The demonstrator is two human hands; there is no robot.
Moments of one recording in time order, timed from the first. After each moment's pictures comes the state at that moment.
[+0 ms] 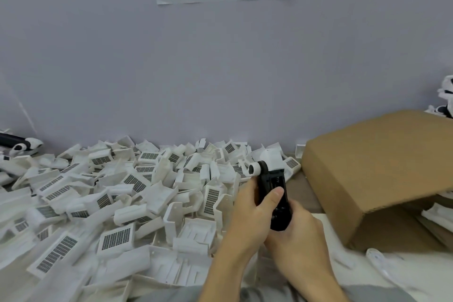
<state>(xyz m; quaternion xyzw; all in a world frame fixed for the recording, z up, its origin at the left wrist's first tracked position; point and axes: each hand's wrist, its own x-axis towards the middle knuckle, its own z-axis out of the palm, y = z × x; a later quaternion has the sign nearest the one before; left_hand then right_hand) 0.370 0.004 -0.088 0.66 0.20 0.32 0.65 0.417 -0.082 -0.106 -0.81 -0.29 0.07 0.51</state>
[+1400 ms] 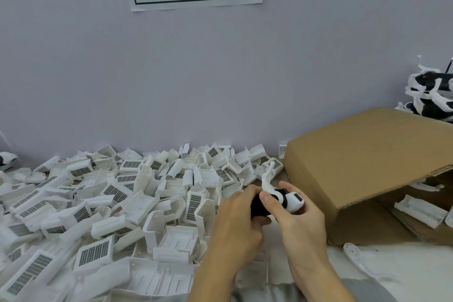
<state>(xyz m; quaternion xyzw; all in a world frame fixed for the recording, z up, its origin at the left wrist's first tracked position) 0.373 0.004 -0.097 0.87 0.18 0.29 0.35 0.447 -0.084 -0.109 -0.54 -0.18 0.11 0.81</state>
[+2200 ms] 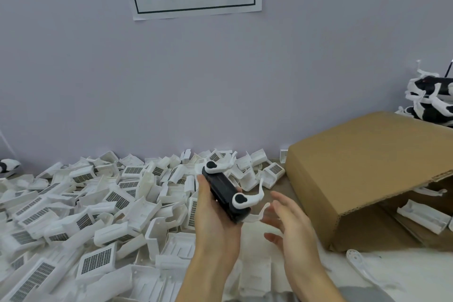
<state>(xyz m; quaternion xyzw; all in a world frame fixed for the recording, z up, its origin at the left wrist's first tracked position) 0.372 0.014 -0.079 0.31 0.20 0.38 0.85 0.441 -0.078 -0.110 -0.59 -0.15 0.20 0.77</state>
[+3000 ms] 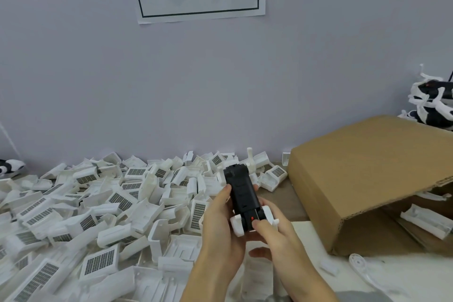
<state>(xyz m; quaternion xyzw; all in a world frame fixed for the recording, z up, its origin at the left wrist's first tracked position) 0.365 0.008 -0.074 0.39 0.19 0.27 0.86 0.430 -0.079 -0.109 -0.62 -0.31 0.28 0.67</state>
